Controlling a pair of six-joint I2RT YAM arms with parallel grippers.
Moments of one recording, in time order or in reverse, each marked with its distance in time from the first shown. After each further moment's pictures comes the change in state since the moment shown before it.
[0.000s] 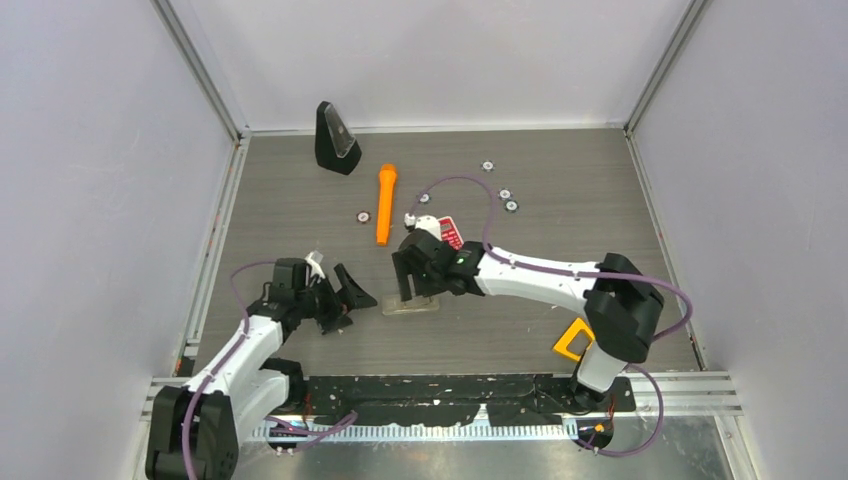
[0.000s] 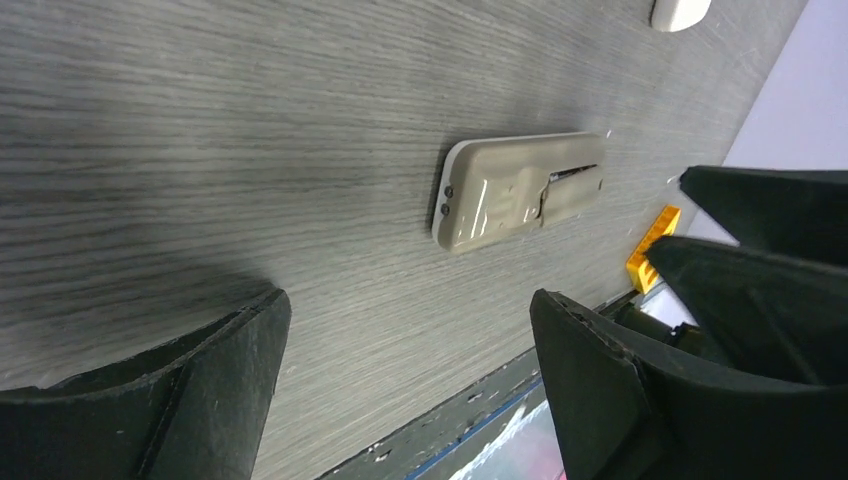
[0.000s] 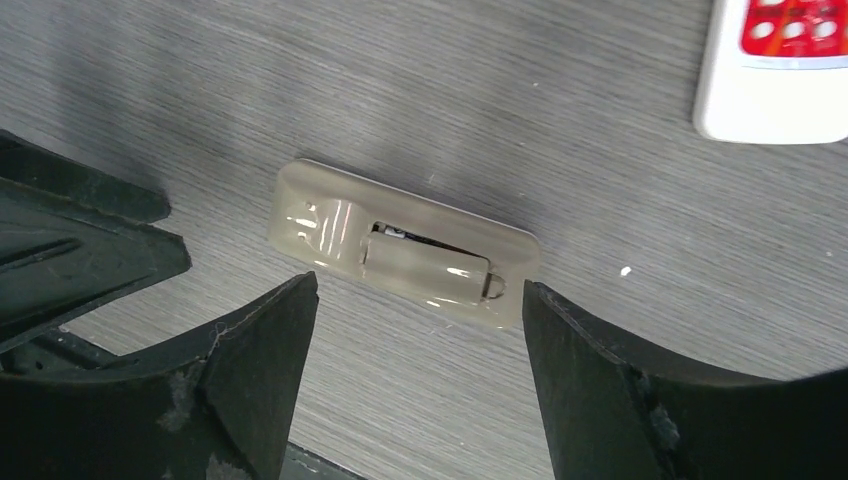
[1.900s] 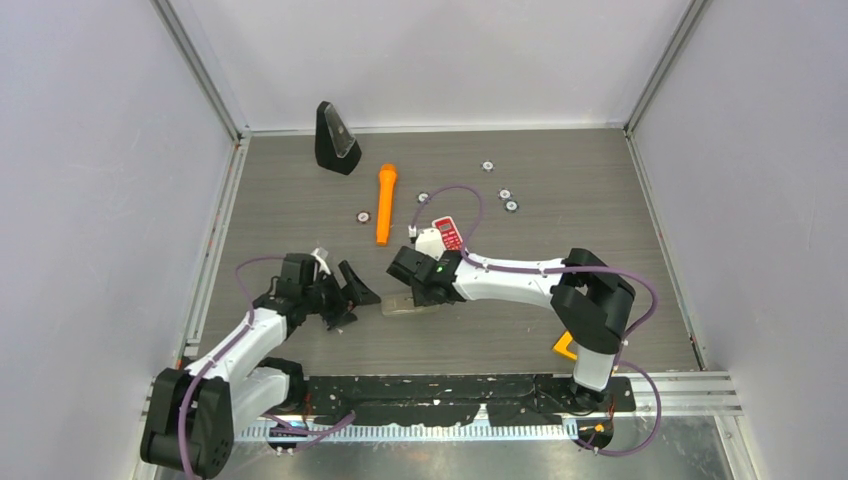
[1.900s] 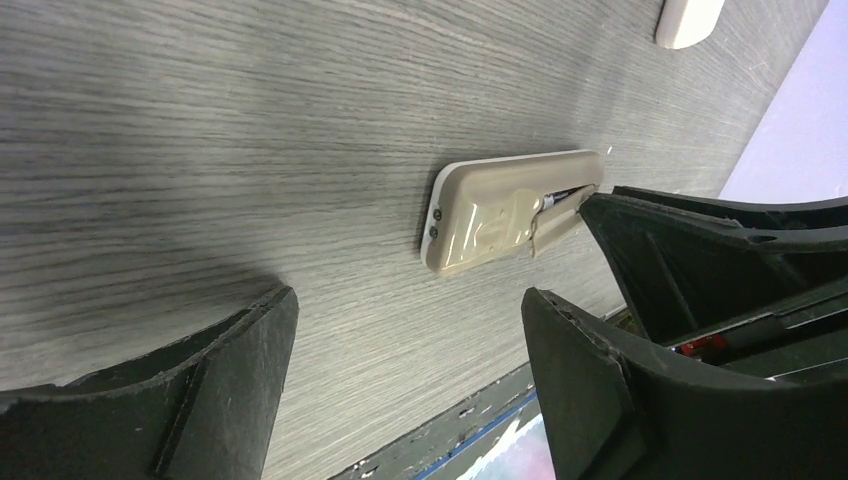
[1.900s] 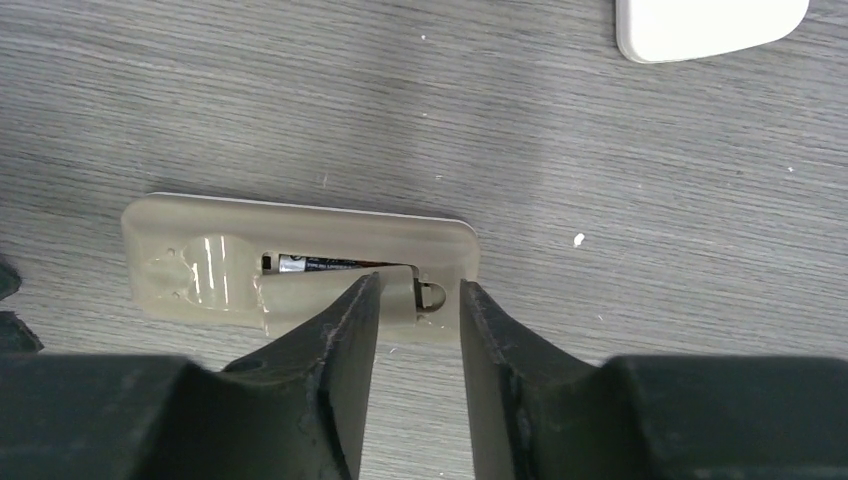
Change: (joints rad) left arm -0.072 0.101 0.027 0.078 -0.058 -0.080; right arm 0.074 0.163 0.063 -0.136 0.201 0.177
